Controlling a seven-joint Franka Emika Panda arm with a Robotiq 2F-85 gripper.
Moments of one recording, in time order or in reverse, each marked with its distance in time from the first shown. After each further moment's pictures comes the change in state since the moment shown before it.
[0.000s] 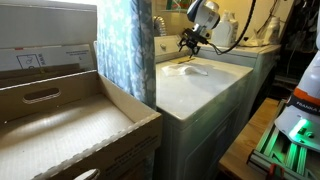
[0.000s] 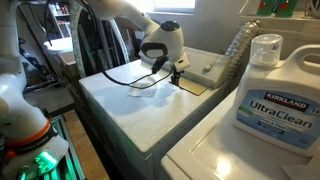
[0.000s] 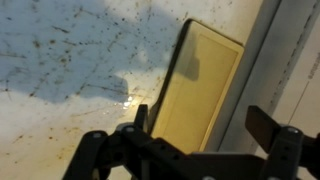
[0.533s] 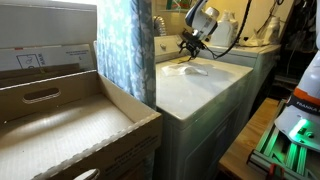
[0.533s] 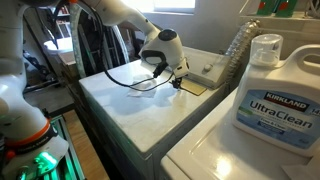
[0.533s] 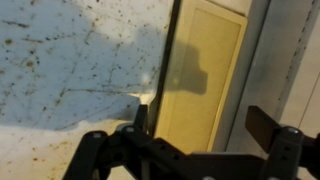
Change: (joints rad) arm -0.001 0.059 0.018 0.005 0.140 0.133 -0.009
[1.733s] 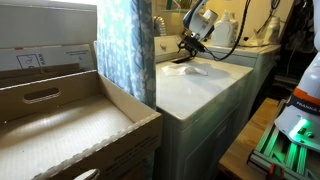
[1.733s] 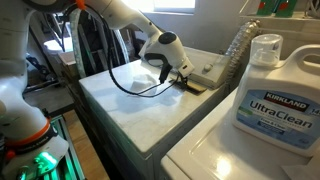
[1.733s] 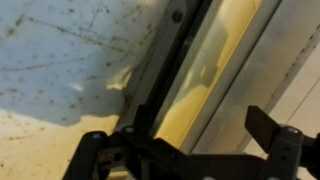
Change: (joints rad) arm -0.041 0.061 0.060 0.059 0.052 0.118 -0.307
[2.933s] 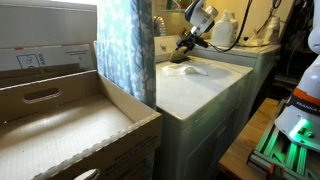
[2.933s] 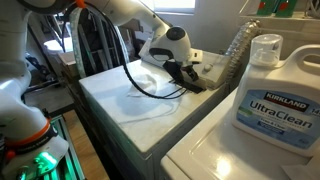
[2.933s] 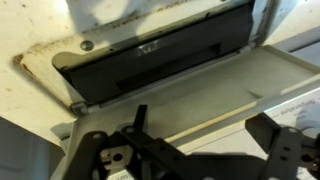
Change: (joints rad) arm -0.130 -0.001 0.109 0.085 -0.001 -0.144 -0.838
